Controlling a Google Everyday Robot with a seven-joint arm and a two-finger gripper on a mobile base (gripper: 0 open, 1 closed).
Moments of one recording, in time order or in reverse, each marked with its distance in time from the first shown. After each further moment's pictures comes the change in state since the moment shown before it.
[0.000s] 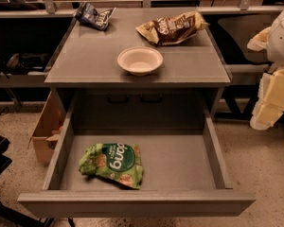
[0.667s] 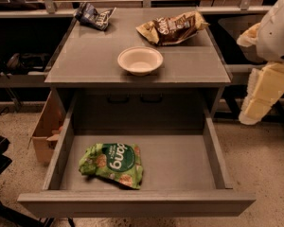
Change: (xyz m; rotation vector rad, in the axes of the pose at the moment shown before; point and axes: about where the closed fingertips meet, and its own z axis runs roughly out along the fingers) arm -0.018 -0.004 0.002 0.001 -0.044 -0.024
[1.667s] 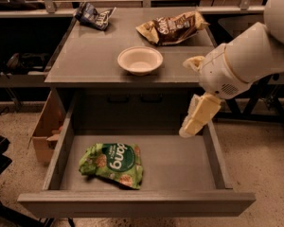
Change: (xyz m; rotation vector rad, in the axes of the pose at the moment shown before) arm -0.083 0.010 0.100 -0.035 -0.336 -0.073
